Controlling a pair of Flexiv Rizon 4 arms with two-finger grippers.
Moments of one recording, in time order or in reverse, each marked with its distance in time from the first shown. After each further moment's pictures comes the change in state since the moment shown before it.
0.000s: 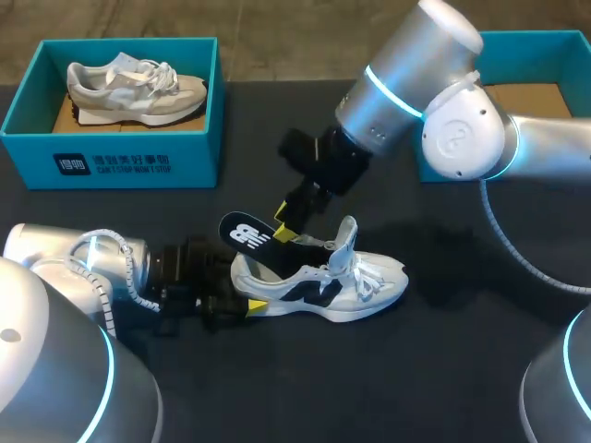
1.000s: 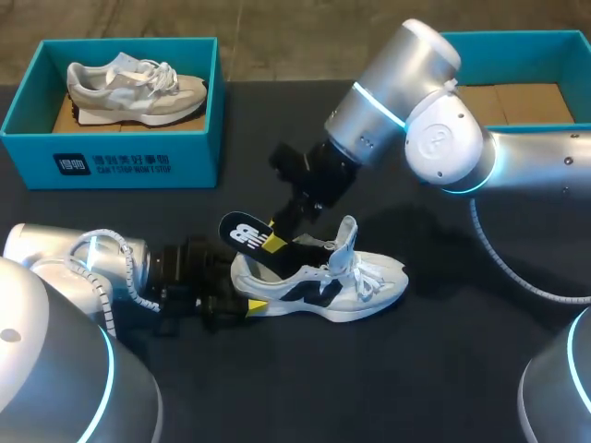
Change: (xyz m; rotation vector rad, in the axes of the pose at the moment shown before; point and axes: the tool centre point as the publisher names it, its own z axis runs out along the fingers) left arm 0.000 0.000 0.000 0.000 0.000 0.000; right arm 0.006 -0.002 0.033 -0.024 0.131 0.010
